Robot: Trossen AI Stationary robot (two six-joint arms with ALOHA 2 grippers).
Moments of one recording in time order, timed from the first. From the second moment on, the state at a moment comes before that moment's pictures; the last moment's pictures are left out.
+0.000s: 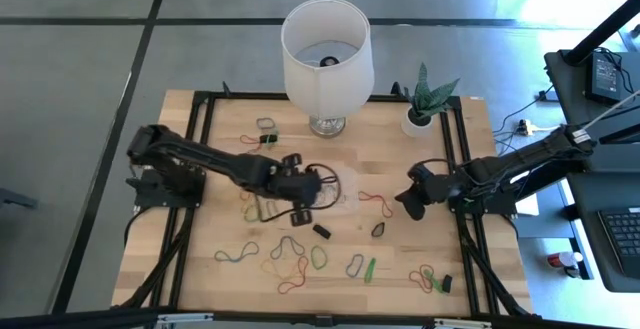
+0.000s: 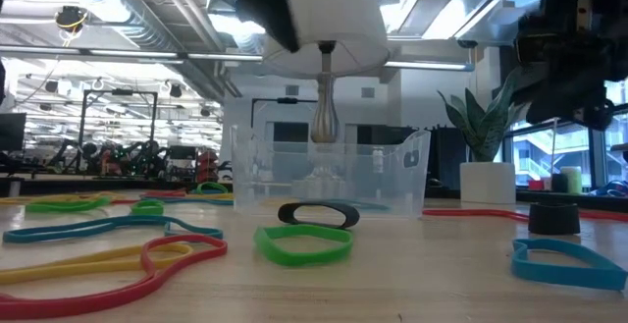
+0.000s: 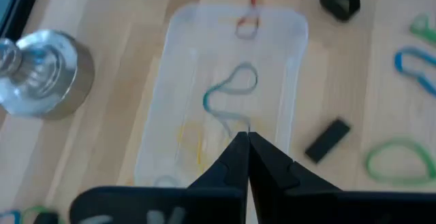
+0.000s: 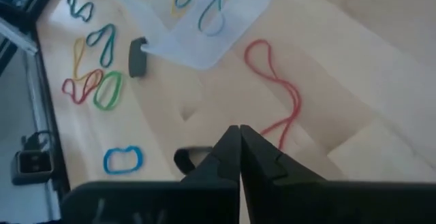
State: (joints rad) left arm -0.22 1.65 1.41 -0.81 -0.35 -0.34; right arm 0.33 0.79 0.43 -0.43 0.23 1.04
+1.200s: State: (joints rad) left arm -0.28 0.63 0.74 -0.66 -0.43 -0.38; right arm 0.12 1.72 0.89 -0.67 0.08 1.10
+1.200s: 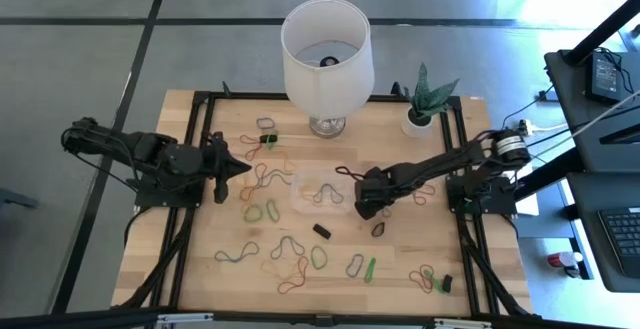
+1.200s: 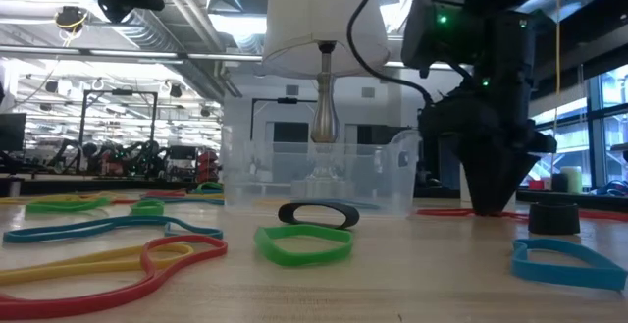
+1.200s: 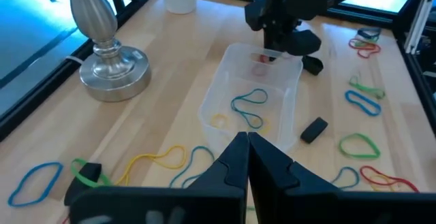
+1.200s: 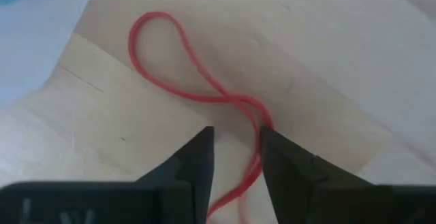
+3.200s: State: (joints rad) left arm -0.28 0.63 0.74 -0.72 -0.40 -0.36; right arm 0.10 2.13 1.76 -1.00 0.20 0.69
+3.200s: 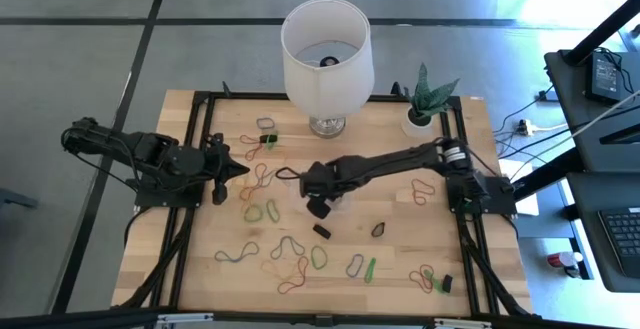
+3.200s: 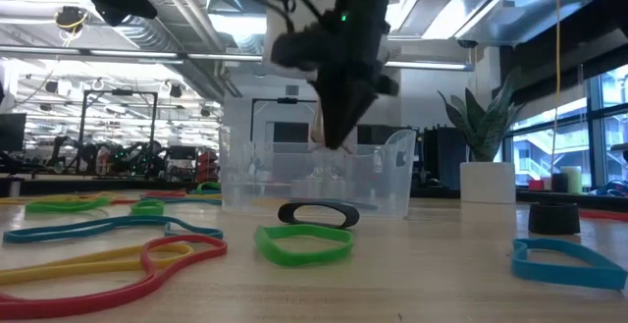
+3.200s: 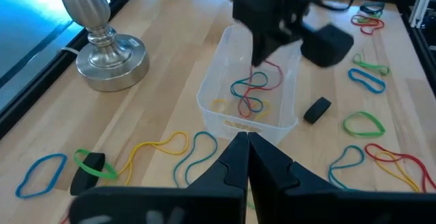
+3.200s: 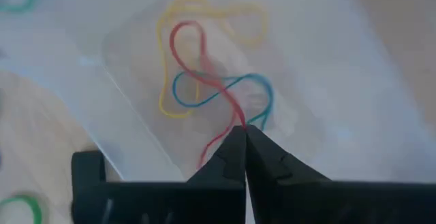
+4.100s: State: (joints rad) left arm -0.28 0.63 0.74 -0.71 -0.41 -0.38; right arm 0.10 2.08 1.76 -1.01 0.11 0.70
